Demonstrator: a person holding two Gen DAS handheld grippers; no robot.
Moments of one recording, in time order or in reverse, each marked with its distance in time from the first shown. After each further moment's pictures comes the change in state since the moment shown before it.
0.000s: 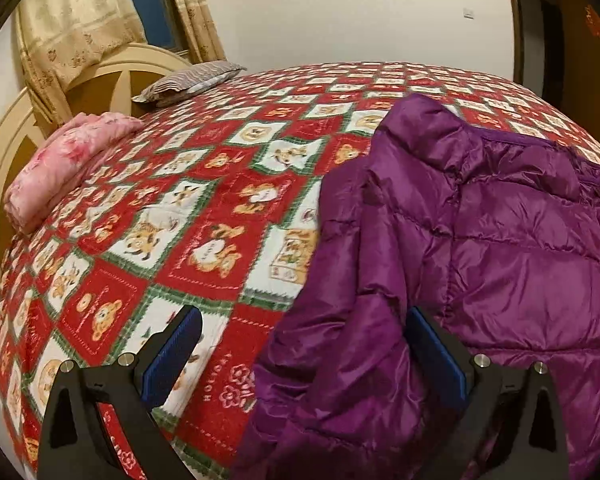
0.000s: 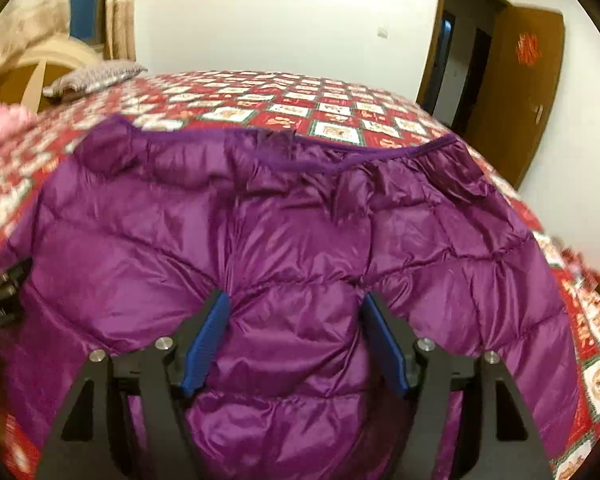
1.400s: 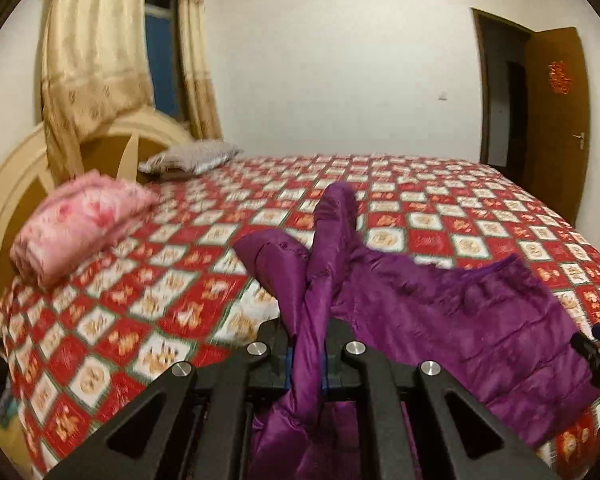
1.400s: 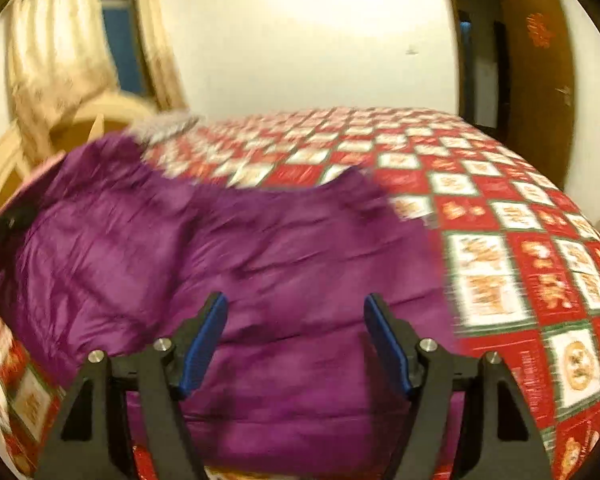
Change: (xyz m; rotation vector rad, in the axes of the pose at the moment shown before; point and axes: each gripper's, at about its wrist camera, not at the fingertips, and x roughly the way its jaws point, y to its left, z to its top) left arm -0.147 0.119 0.027 0.001 -0.324 -0.110; right arm -0.086 0.000 -0.015 0.194 -0.159 0.234
